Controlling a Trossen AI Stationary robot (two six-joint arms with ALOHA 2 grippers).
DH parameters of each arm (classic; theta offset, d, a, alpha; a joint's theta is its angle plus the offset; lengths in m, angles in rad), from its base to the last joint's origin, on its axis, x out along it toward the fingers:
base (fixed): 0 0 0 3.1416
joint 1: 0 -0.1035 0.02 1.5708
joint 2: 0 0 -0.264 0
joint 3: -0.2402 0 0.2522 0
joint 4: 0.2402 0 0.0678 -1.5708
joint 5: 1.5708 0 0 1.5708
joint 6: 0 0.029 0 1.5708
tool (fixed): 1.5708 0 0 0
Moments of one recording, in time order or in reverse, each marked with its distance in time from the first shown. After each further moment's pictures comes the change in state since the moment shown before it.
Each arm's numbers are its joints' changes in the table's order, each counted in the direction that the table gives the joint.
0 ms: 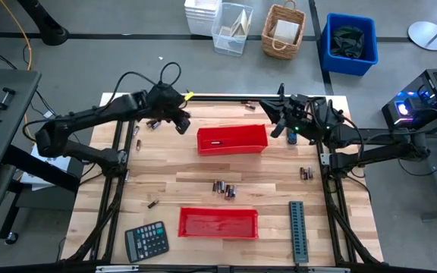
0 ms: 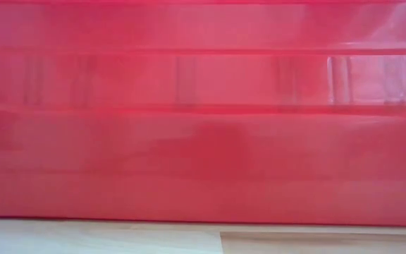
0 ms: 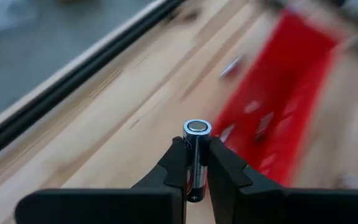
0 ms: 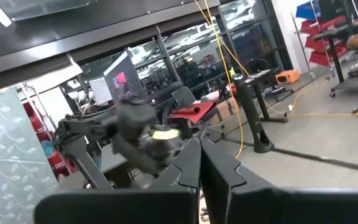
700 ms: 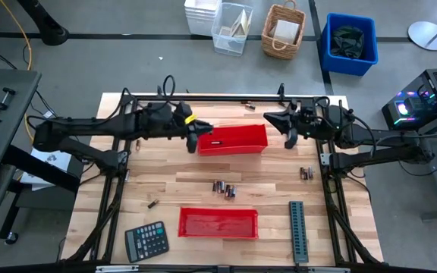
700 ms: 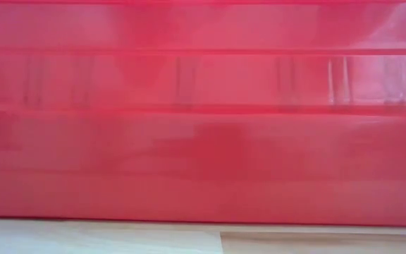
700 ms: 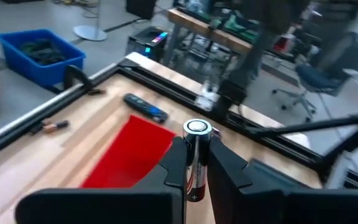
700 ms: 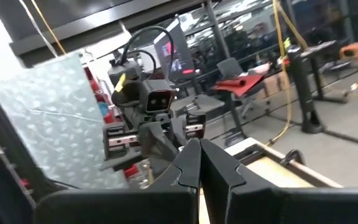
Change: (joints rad) left arm 0.343 -0.030 0.000 -0.429 -0.081 -0.113; right arm 0.000 -0.117 0.000 0.182 -0.264 0.052
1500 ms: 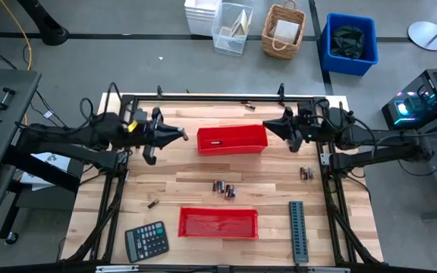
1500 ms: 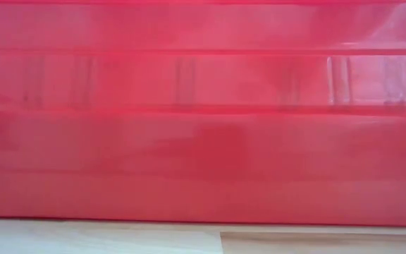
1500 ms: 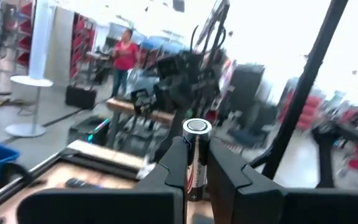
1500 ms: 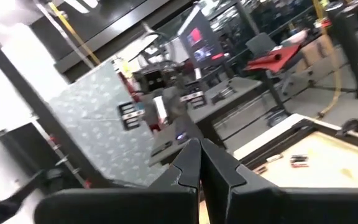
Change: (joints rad) left arm 0.146 -0.408 0.313 -0.366 0.005 0.101; right arm -0.061 0.000 0.000 -0.011 -0.071 0.188
